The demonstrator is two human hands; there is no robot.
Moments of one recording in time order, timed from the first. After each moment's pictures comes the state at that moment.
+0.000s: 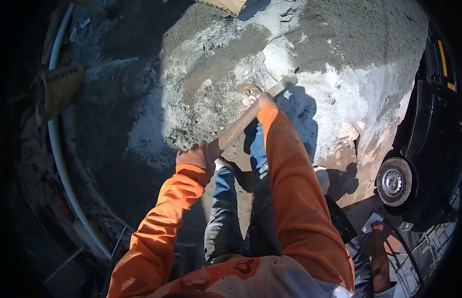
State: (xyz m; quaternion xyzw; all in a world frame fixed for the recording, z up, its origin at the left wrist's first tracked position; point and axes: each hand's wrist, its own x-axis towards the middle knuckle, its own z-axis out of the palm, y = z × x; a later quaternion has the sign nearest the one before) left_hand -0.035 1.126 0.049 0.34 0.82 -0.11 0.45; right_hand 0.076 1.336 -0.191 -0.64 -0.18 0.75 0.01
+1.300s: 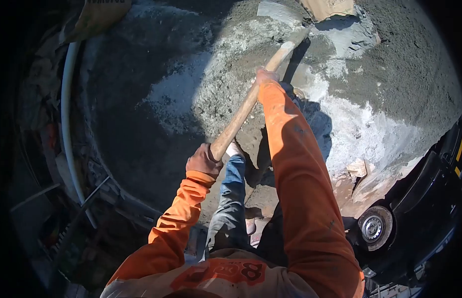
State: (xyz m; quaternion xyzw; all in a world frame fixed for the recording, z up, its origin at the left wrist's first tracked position) left_hand -0.017 0.983 0.024 0.03 0.91 0.09 0.41; right_hand -0.105 1.223 -0.181 -0.62 -0.49 0.59 -0.14
